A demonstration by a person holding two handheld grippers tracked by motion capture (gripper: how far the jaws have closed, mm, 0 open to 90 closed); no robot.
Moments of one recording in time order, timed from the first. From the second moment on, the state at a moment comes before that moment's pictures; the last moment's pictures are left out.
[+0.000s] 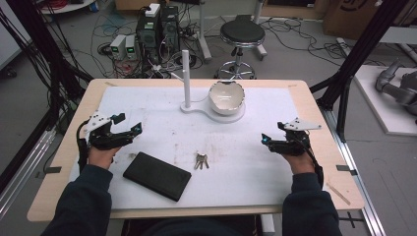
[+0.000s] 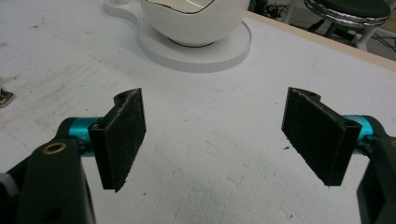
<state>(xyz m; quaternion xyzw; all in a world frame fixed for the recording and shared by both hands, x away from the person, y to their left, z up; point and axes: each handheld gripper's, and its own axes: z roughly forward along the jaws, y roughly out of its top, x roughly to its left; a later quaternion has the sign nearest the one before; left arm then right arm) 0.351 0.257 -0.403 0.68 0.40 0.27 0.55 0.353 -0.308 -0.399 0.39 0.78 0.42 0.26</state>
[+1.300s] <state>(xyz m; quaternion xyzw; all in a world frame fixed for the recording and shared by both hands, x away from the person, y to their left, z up) 0.378 0.097 -0.426 0.86 0.18 0.06 0.47 0.346 -0.304 -0.401 0.39 0.78 0.42 0.26</state>
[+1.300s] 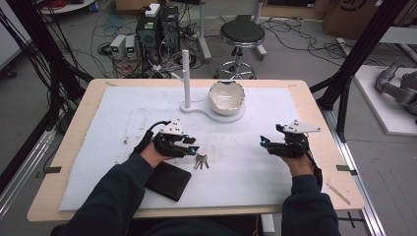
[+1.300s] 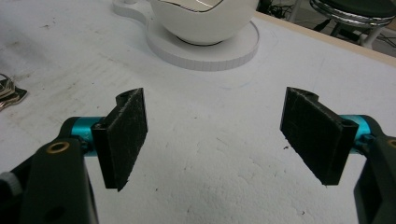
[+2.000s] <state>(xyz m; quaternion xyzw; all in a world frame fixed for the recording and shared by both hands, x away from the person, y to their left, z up) 0.386 0.081 -0.437 0.90 0.14 0.00 0.41 0.348 -0.302 -0.402 0.39 0.78 0.42 0.25</state>
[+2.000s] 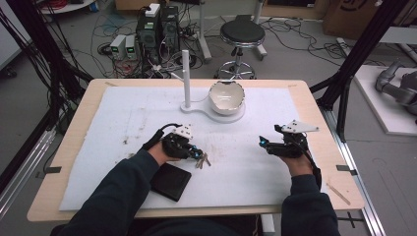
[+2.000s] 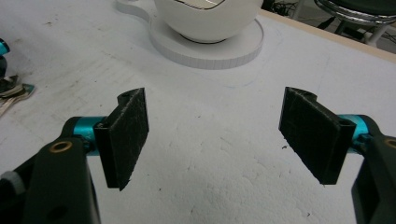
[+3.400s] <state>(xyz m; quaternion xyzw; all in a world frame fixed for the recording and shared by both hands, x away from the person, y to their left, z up) 0.447 0.167 -0.288 0.75 0.23 0.13 0.61 0.348 -0.305 -0.400 0.40 0.77 0.43 0.25</state>
